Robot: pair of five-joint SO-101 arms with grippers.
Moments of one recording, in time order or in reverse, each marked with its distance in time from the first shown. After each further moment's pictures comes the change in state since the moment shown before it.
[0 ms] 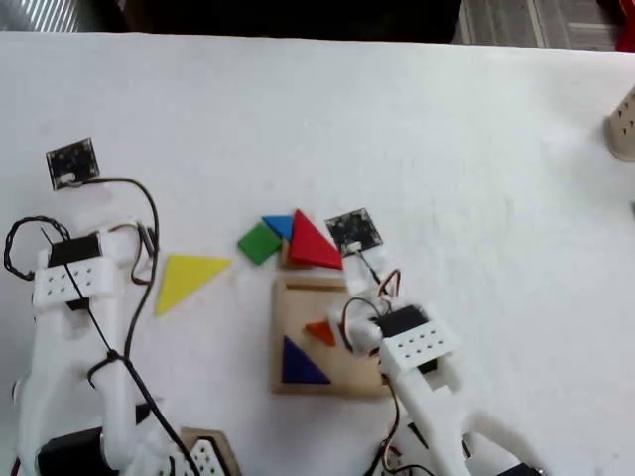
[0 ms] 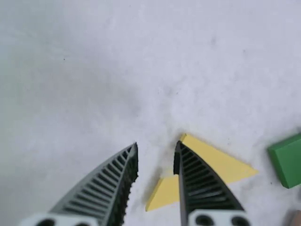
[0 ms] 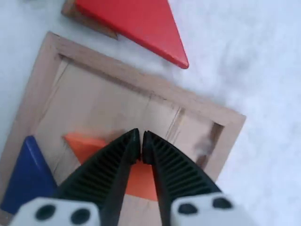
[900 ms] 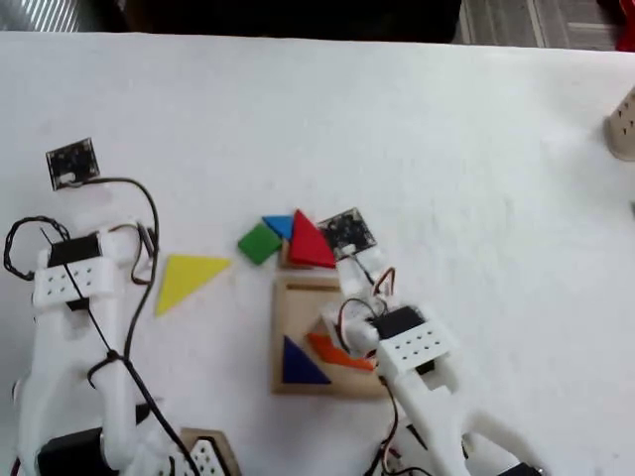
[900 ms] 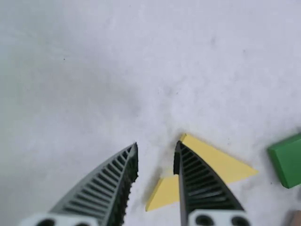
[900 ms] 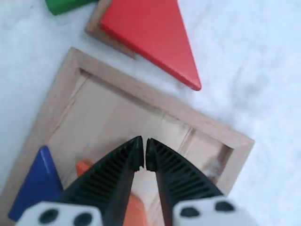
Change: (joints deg) left arm 0.0 0.0 0.0 0.0 0.0; right arm -2.3 -0.1 -0.4 -1.9 2.6
